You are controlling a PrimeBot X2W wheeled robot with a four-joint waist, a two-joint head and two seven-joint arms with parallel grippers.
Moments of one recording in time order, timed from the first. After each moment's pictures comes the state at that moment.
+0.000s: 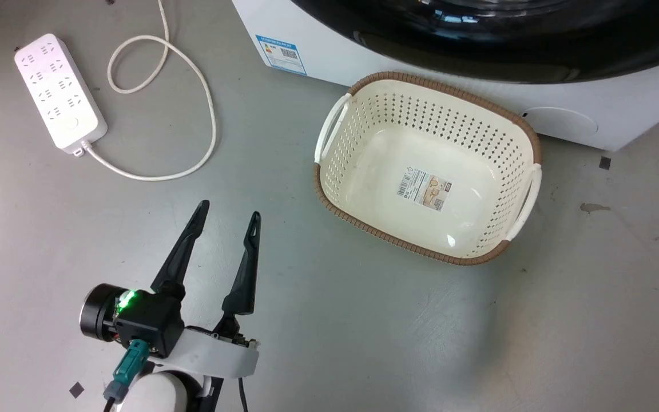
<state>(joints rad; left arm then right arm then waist) -0.14 0.10 -0.15 -0.05 -0.11 -0.09 -0.26 -0.90 -0.36 -0.05 0.48 0.16 0.14 0.00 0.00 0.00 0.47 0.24</state>
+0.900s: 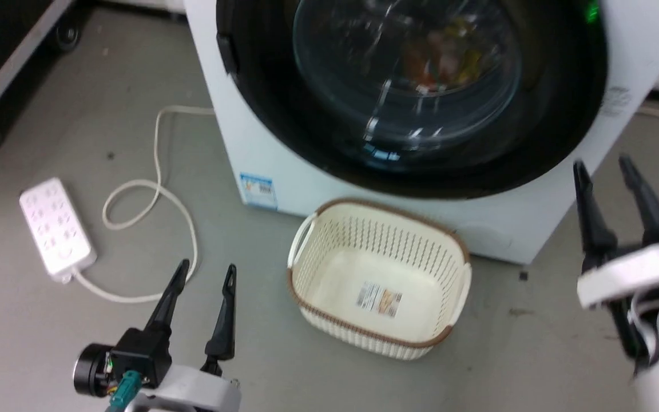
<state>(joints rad) -0.05 0.08 -0.08 0.05 -0.11 -0.10 -0.26 -0.43 -0.21 -0.04 0.35 0.24 0.13 -0.21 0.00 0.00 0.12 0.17</state>
